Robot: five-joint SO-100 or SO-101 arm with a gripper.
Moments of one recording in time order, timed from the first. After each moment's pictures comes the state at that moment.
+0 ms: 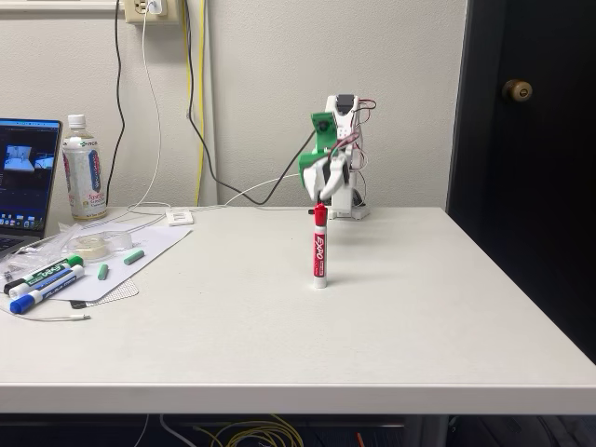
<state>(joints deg) 7.0 113.9 153.9 -31.0 -77.3</state>
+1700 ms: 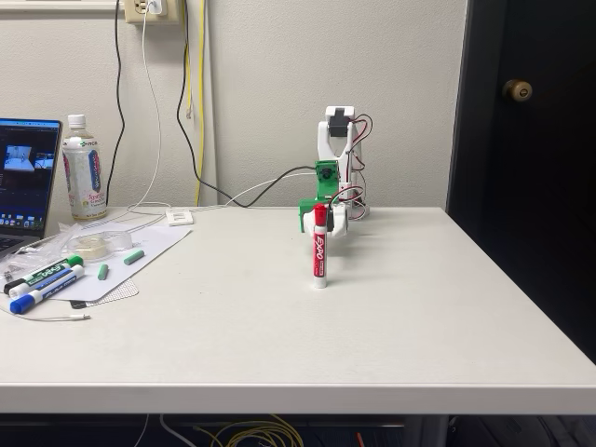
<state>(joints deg) 6.3 58.9 137.1 -81.5 -80.7</state>
